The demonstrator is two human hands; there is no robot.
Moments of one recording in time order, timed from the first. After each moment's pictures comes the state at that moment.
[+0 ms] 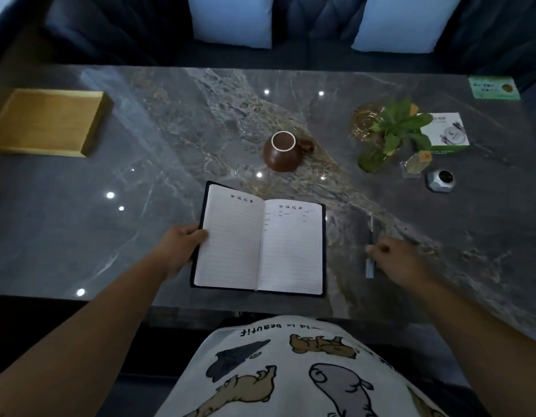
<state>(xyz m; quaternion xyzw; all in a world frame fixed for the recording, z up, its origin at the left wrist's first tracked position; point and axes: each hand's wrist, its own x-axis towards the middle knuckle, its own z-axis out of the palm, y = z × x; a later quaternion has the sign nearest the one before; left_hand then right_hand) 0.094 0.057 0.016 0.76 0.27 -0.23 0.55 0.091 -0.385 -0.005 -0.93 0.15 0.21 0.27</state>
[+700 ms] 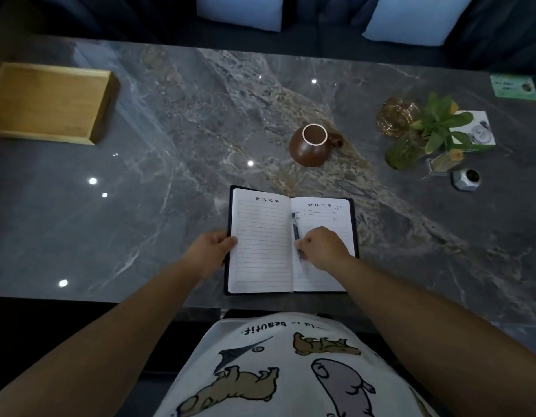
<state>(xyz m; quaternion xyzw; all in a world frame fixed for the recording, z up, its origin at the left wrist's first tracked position) 0.084 0.083 -0.003 0.76 0.20 -0.30 0.54 0.115 -0.173 -0.006 -0.88 0.12 0.33 0.31</state>
